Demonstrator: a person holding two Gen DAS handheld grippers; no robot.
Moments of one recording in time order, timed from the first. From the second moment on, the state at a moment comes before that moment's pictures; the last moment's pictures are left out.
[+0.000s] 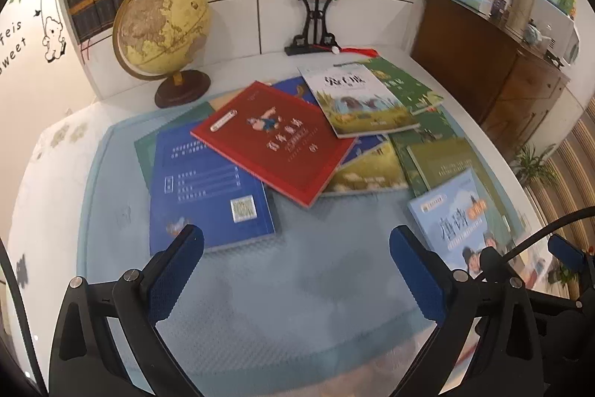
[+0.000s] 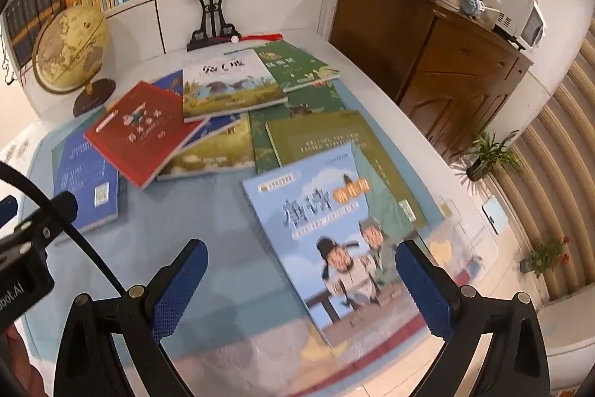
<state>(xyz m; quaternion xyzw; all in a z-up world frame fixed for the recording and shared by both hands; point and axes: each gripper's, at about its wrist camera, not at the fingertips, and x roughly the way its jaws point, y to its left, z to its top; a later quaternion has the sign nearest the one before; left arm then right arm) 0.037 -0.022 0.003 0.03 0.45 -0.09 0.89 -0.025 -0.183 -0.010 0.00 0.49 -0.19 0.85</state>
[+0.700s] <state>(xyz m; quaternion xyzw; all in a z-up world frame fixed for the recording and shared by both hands) 0.113 -0.047 -0.014 0.02 0.49 -0.12 0.86 0.050 -0.207 -0.026 0.01 0.53 -0.20 0.82</state>
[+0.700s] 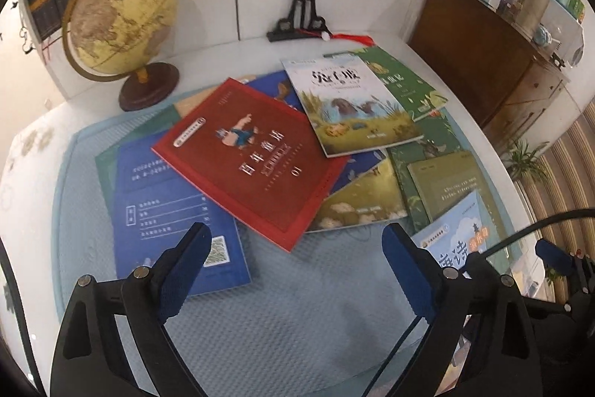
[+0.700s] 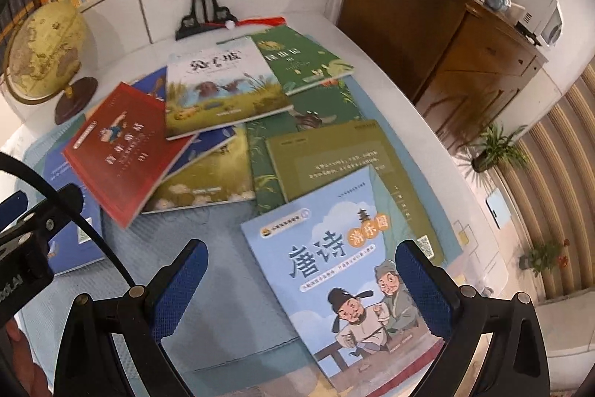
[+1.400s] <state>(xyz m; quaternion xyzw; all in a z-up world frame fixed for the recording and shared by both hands) 0.127 -0.031 -0.032 0.03 0.51 -0.08 0.86 0.077 -0.198 -0.040 0.00 0.55 -0.18 0.82</state>
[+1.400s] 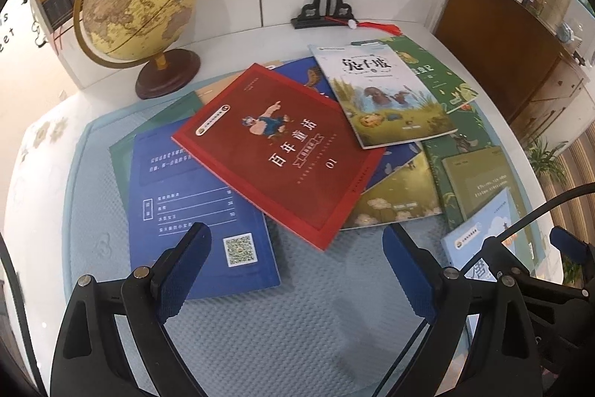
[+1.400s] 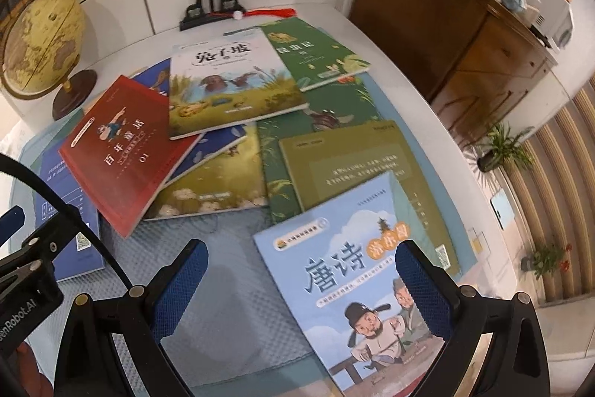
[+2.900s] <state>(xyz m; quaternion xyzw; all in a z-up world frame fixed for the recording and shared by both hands) 0.130 -0.032 -0.045 0.04 0.52 -0.06 0.85 0.088 -0.194 -0.049 -0.01 0.56 -0.16 0.82</state>
